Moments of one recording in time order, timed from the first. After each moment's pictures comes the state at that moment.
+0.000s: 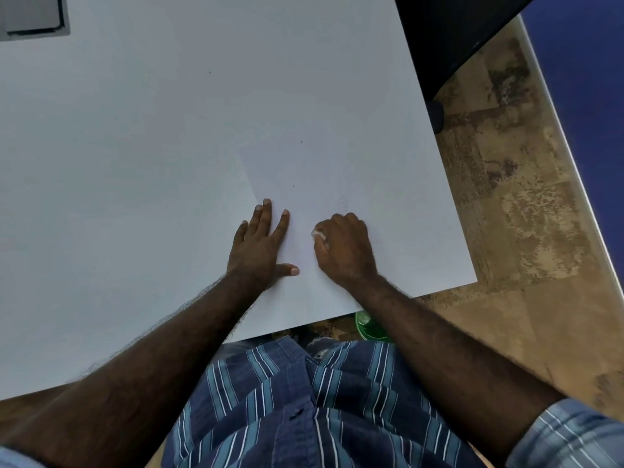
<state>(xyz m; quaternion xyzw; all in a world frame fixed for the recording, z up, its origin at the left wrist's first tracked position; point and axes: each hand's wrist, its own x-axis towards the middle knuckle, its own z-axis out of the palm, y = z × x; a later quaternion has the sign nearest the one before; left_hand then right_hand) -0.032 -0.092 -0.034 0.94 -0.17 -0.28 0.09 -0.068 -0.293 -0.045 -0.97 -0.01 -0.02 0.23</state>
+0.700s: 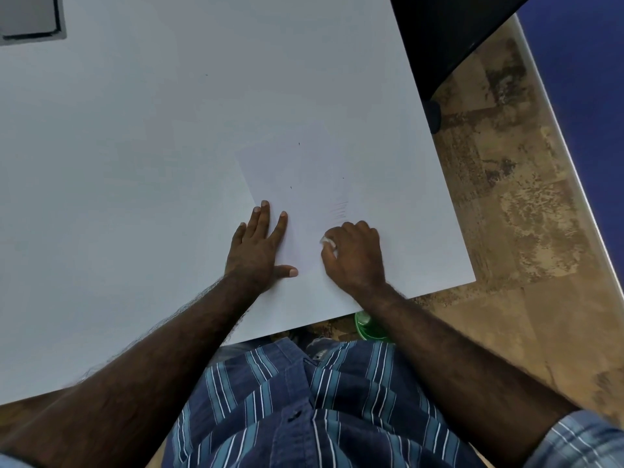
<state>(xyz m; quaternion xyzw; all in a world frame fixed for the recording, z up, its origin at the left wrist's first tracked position) -0.033 -0.093 -0.030 0.94 -0.17 -0.29 0.08 -0.084 -0.307 -0.045 -0.98 0.02 -0.01 0.20</state>
